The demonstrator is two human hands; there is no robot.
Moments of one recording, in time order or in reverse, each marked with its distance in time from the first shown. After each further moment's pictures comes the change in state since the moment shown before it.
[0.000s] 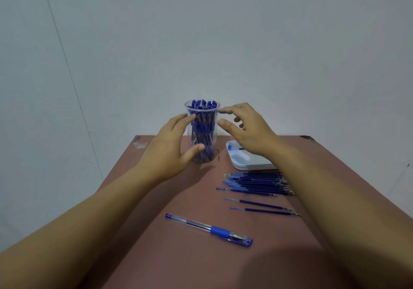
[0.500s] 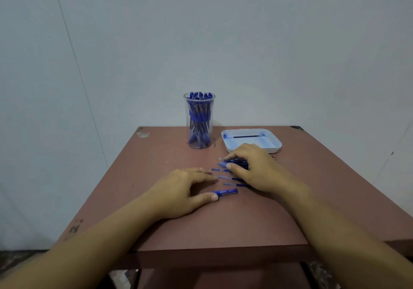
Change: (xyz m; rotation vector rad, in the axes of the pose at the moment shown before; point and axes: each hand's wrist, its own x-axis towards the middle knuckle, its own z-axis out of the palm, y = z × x) left_hand -0.091 0.056 -0.003 -0.102 -0.462 0.078; right_hand -0.113 -0.001 0.006 -0.137 -0.180 0.041
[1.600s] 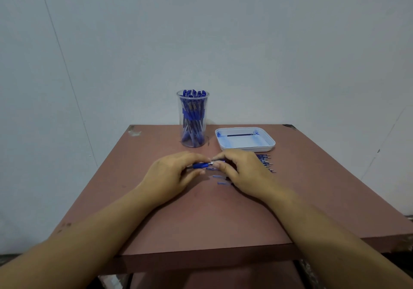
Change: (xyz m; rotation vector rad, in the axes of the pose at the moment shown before) left_hand 0.018 -0.018 0.003 -0.010 0.358 0.114; right_hand -0.004 -0.020 0.013 0.133 0.082 -0.033
